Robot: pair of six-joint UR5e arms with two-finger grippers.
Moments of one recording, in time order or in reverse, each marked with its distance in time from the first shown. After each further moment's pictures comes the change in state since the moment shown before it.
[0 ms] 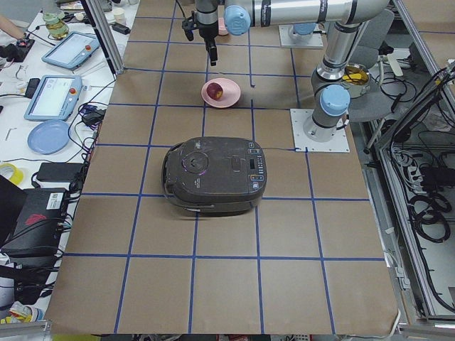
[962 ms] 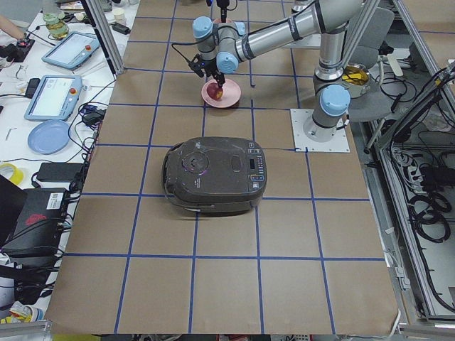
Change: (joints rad) left arm -0.053 -0.188 -0.216 0.324 -0.065 -0.422; right arm -0.072 0.061 0.545 -0.657 -0.024 -0.185
